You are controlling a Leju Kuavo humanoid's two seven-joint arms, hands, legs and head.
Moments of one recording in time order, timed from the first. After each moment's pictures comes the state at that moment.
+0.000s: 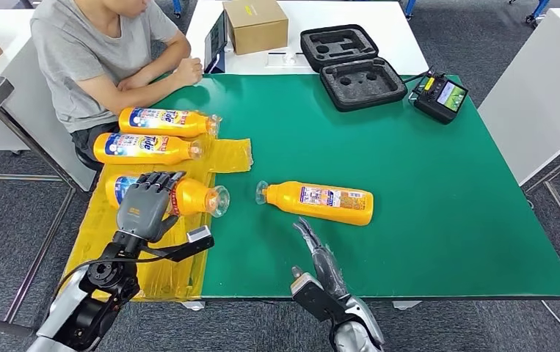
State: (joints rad) left arm -0.29 0.13 -0.29 -1.25 -1.27 0.44 -0.14; right arm -0.06 0.14 0.12 -1.08 0.55 -0.29 -0.64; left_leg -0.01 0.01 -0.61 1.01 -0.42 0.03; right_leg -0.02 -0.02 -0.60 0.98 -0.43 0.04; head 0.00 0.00
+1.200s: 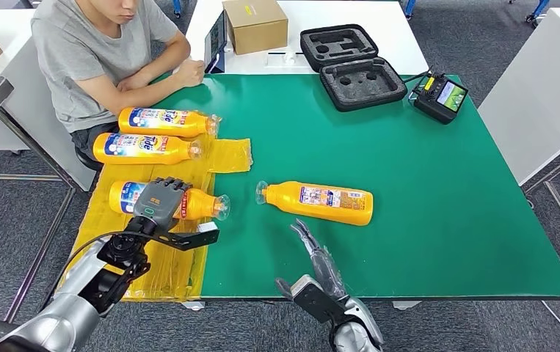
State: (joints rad) left arm -0.53 0.09 -0.38 -0.82 -1.33 0.30 -0.11; right arm -0.07 0.14 0.13 -1.07 0.54 -0.27 -0.65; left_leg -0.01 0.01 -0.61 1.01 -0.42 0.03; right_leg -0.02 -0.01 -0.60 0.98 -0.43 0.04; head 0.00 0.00
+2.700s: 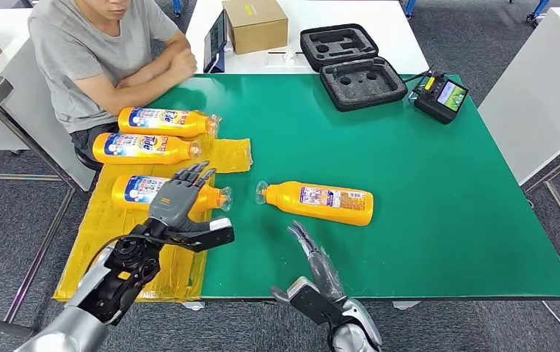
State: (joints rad) left arm -0.42 0.05 -0.36 -1.06 -0.98 0.26 -0.29; right arm -0.05 0.14 0.14 -1.09 0.55 -0.28 -0.64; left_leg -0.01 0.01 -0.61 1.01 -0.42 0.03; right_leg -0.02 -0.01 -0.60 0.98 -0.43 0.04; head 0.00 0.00
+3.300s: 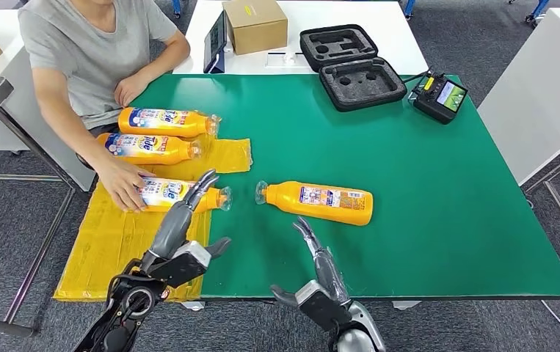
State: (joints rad) left arm -0.14 -0.03 -0.26 -1.43 -0.46 0.18 -0.58; right arm 0.02 0.14 0.13 -1.26 0.43 -0.17 -0.63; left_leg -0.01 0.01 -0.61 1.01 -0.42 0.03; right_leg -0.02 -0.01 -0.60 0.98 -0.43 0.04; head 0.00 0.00
